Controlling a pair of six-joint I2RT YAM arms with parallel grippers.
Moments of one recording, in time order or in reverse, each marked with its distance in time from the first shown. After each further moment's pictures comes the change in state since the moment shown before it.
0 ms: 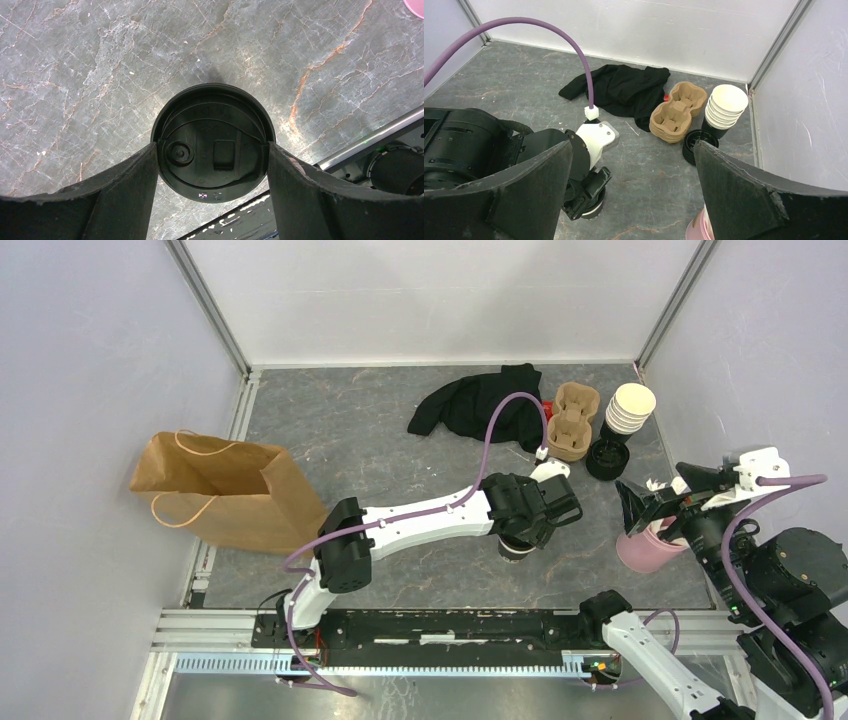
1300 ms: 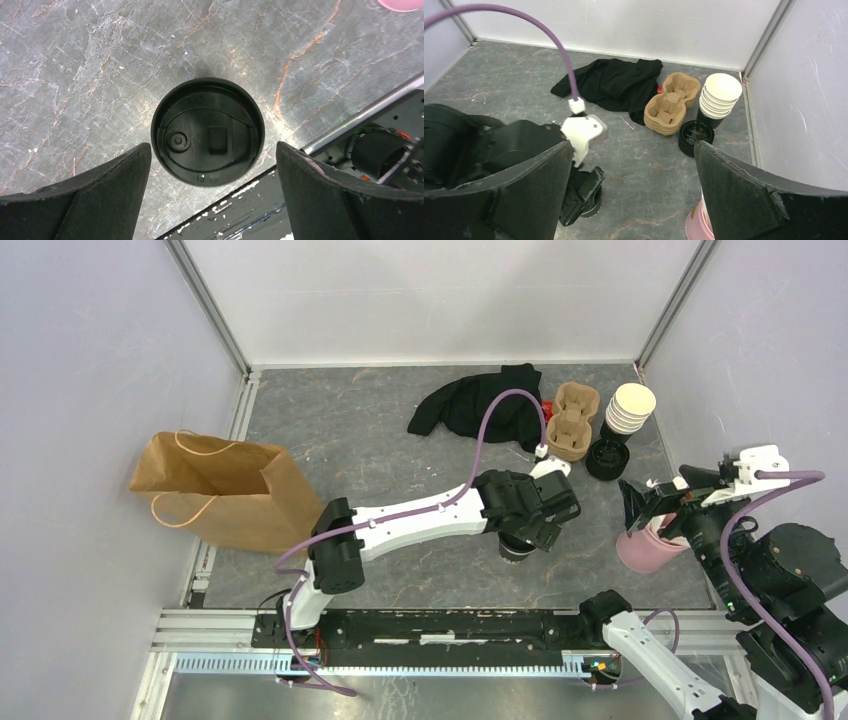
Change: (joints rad) left arm -0.002 -0.025 0.001 -0.007 0.049 -0.002; right arm 0.024 -0.002 -0.008 -0.015 0.053 0.028
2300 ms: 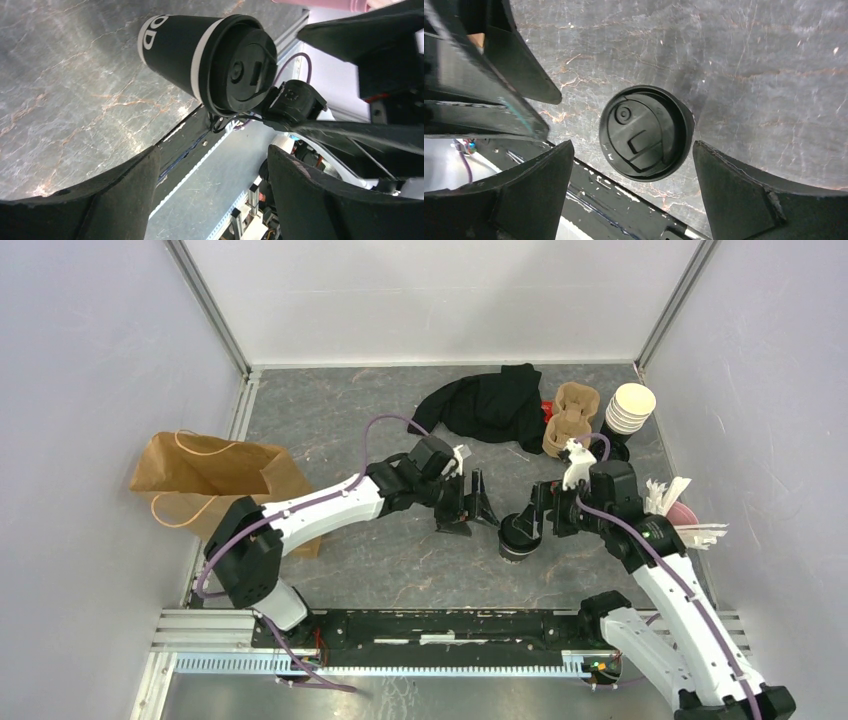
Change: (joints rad) left arm 0.396 -0.527 -0.882 0.616 0.787 -0.346; right arm -0.082 0.188 -0.721 0.256 -0.532 0.235
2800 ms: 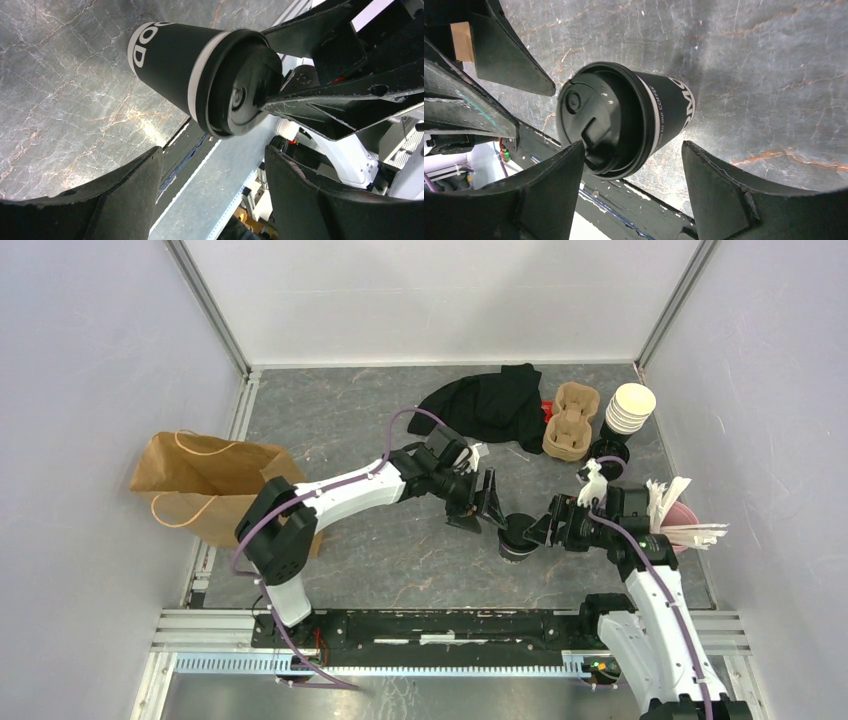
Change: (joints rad) left arm 0.030 0.180 0.141 -0.018 0.172 0.129; right arm -0.309 -0.070 -0.234 0.045 -0.266 0.046
